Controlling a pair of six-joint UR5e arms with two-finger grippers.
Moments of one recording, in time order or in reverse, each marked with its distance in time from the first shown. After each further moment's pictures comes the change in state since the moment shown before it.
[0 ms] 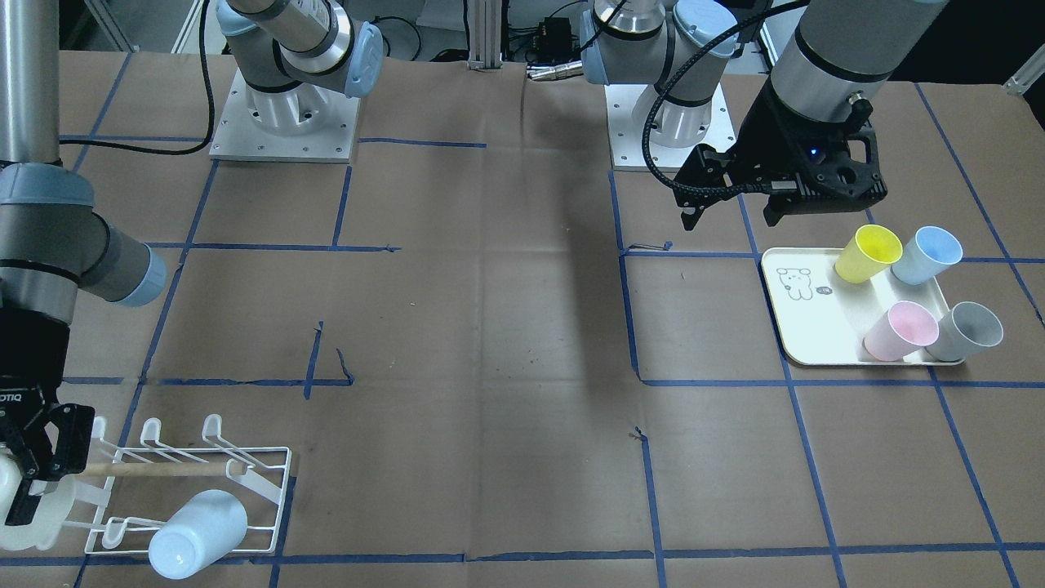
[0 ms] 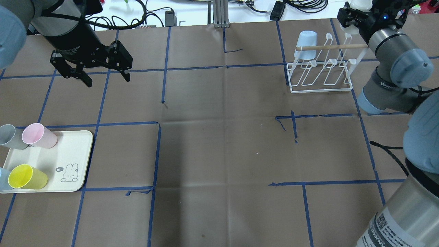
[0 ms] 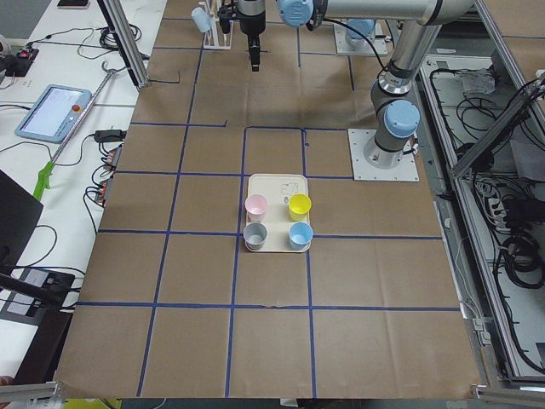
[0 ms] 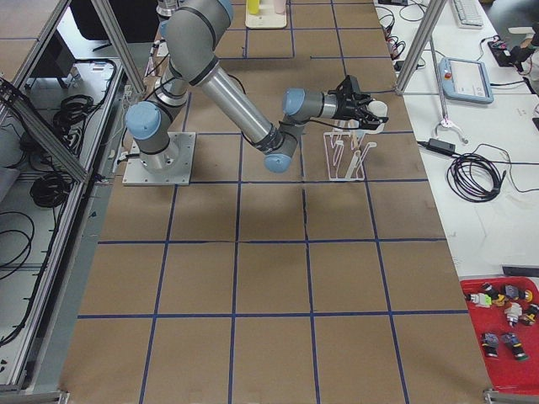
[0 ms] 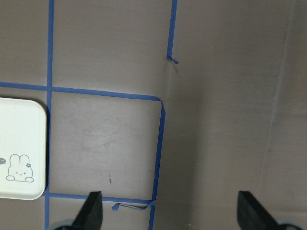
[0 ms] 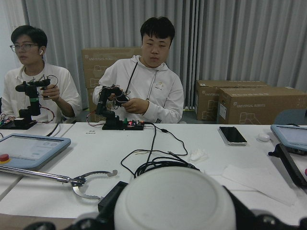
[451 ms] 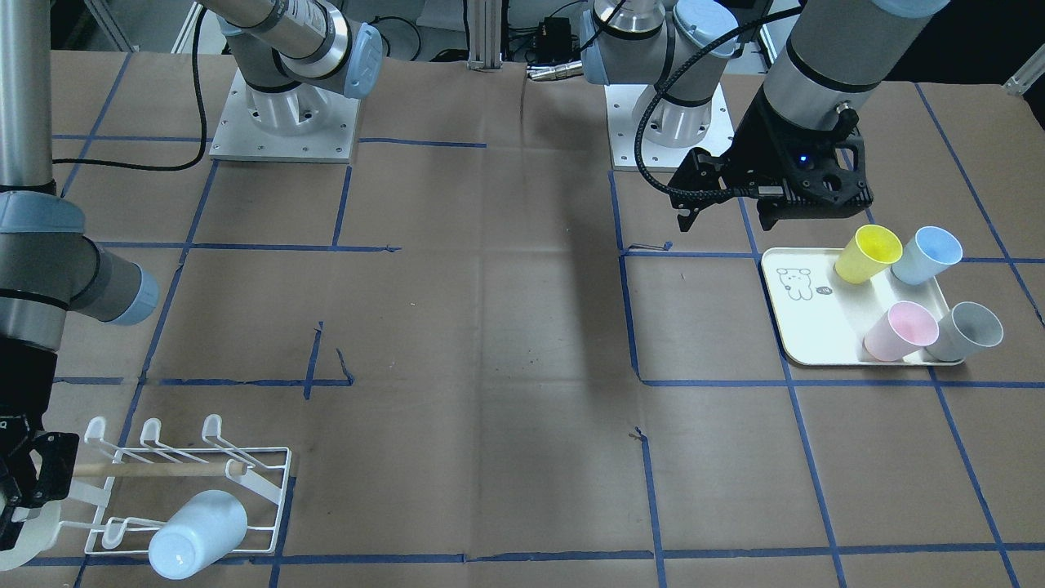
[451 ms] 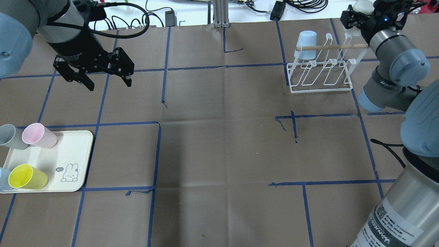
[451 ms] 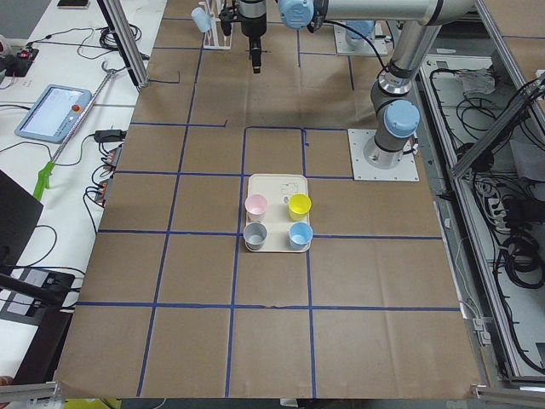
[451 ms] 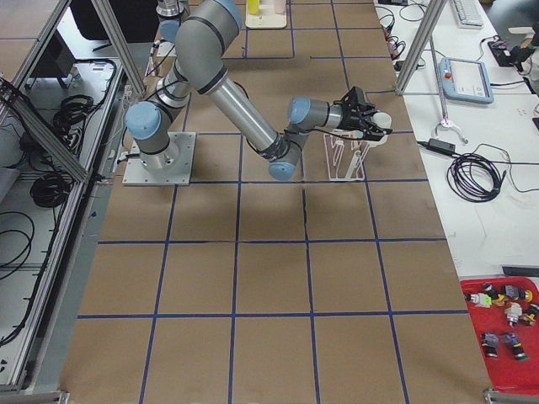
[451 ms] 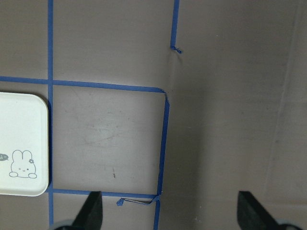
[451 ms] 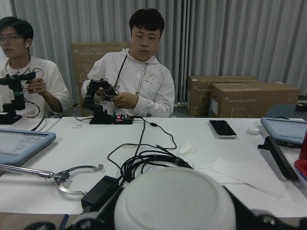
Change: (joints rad) left arm 0.000 0.004 -0.027 0.027 0.001 0.047; right arm -0.015 0.058 -0.040 -0.002 -0.007 -0.006
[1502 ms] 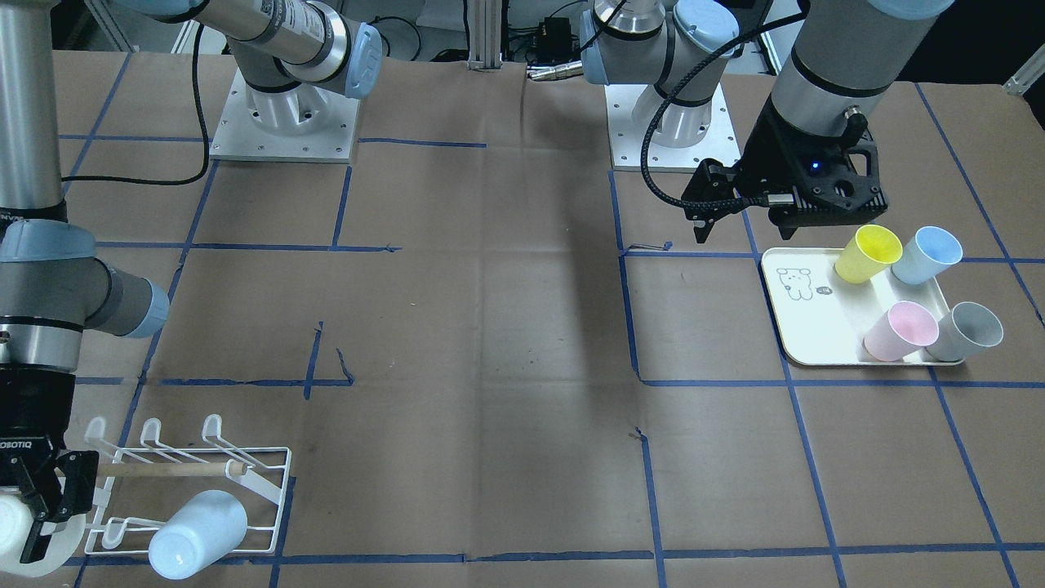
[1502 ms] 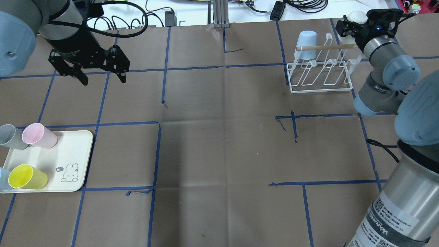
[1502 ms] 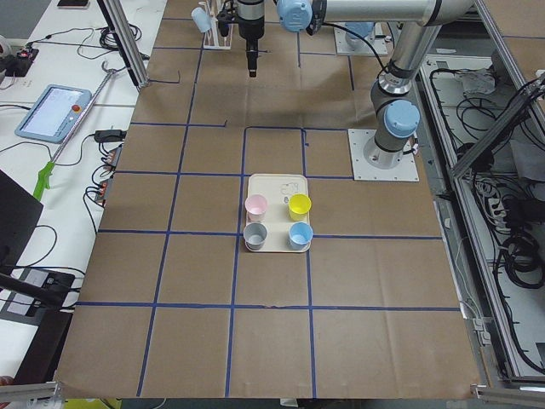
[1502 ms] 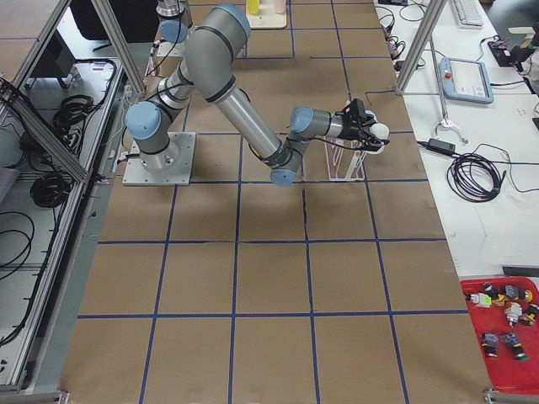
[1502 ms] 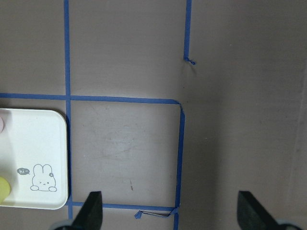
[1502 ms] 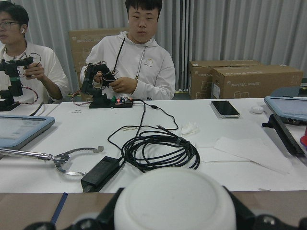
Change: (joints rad) left arm -0.003 -0.014 0.005 0.041 0.061 0.009; right arm 0.003 0.061 -0.003 -0.005 0.000 0.008
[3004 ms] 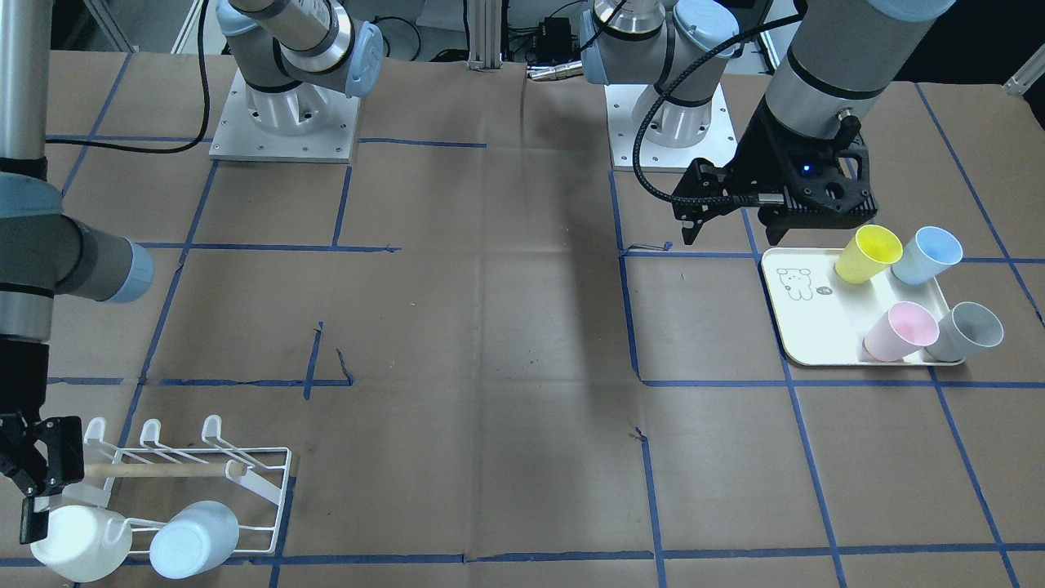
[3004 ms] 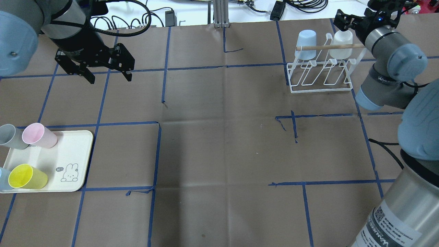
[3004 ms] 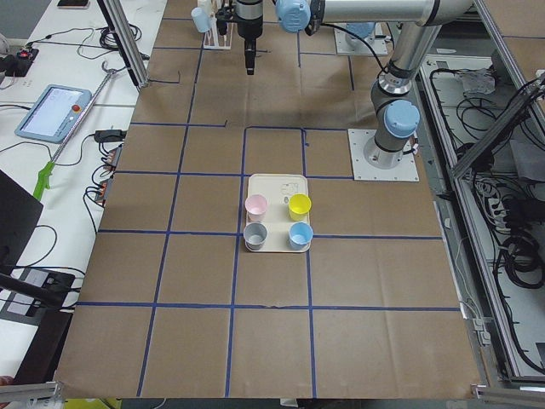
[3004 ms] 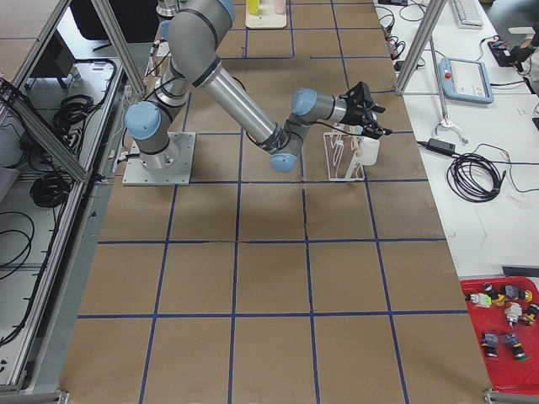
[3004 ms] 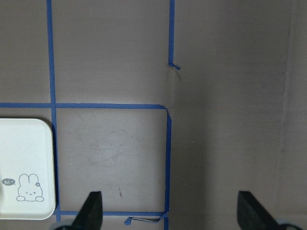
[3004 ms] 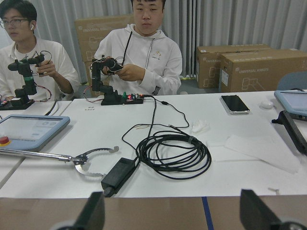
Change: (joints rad) left arm -0.002 -0.001 0.001 0.007 -0.048 0.019; right arm 0.029 -0.199 0.000 0.318 -0.009 -0.001
